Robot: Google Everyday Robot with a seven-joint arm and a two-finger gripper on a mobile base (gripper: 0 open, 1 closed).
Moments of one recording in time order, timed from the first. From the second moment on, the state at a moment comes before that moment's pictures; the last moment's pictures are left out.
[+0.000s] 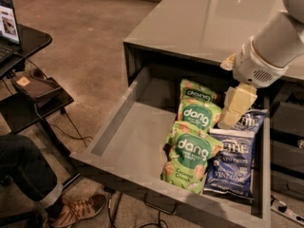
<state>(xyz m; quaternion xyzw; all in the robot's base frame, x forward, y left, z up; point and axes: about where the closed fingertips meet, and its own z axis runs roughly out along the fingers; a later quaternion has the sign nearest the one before) 0.498 -0.174 0.872 -0.61 0.77 0.06 0.17</state>
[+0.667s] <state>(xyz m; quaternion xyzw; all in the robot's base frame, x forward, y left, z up) 0.487 -0.227 0.824 -0.55 0.82 0.07 0.16</state>
